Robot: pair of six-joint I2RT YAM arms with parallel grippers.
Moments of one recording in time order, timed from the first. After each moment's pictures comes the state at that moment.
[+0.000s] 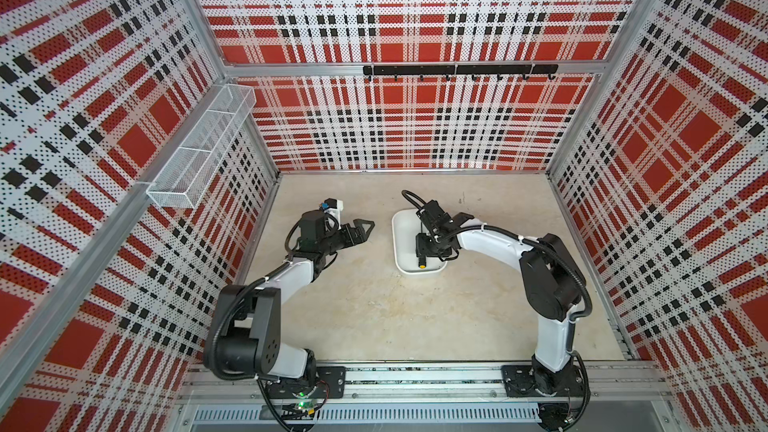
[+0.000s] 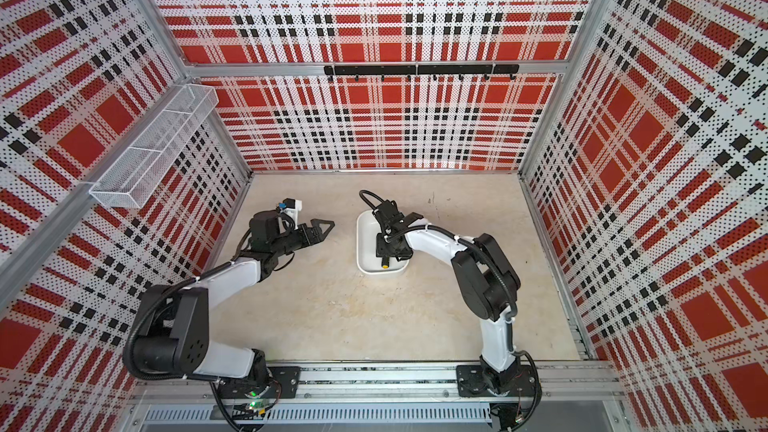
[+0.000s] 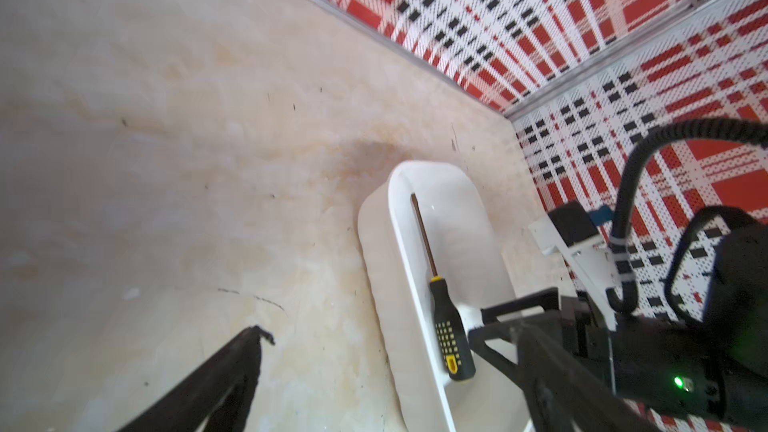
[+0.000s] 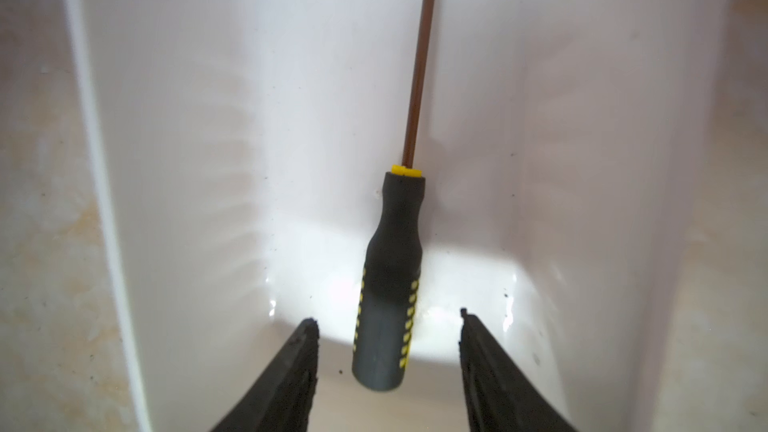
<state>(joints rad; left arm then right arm) -0.08 1.41 0.69 0.29 0.54 -0.48 0.68 1.90 1.42 -0.63 0.01 0.65</state>
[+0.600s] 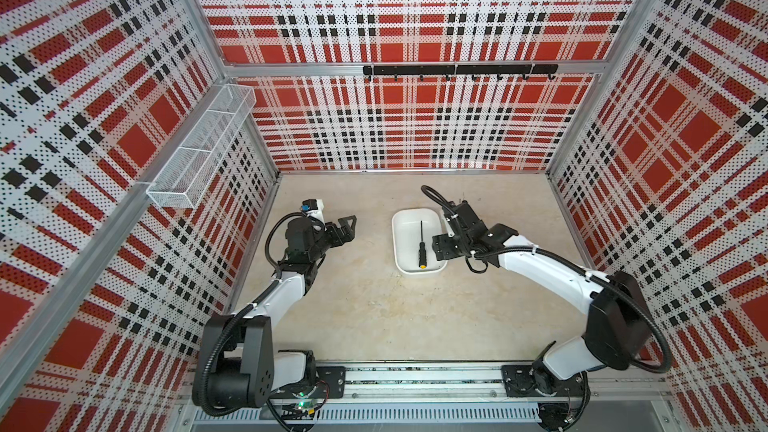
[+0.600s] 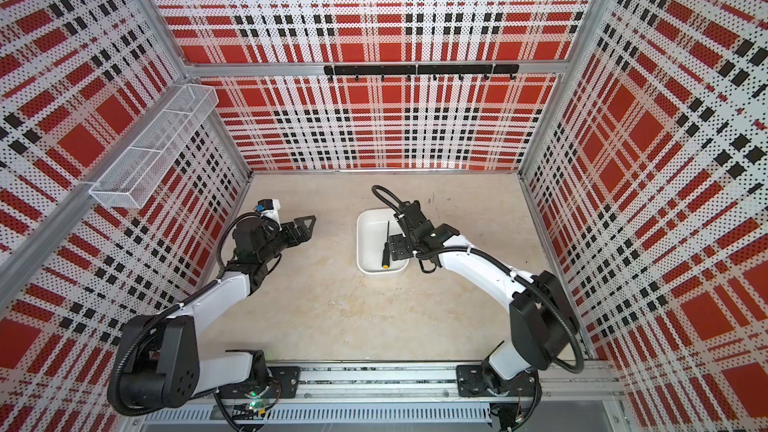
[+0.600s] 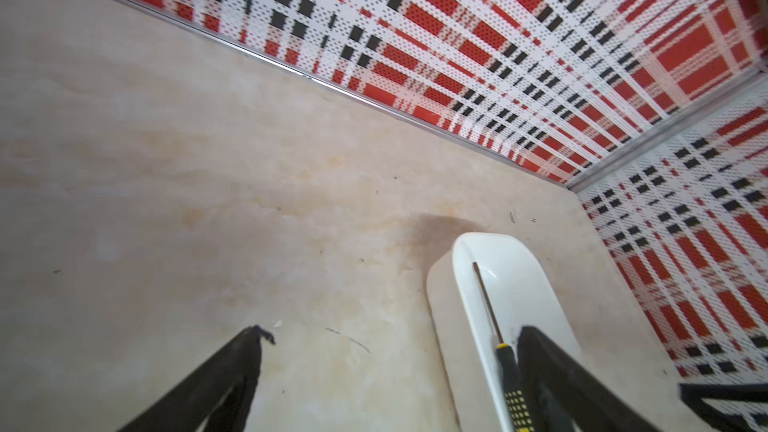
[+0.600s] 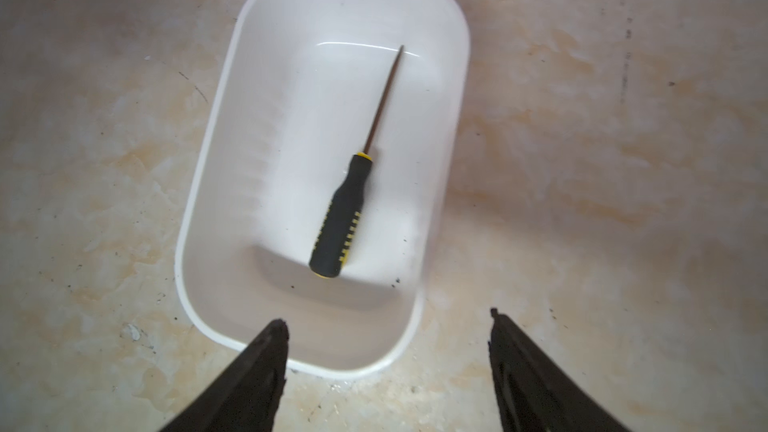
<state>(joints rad) -0.03 1.26 0.56 0.37 0.29 -0.39 0.63 1.47 1.09 -0.52 0.15 0.38</state>
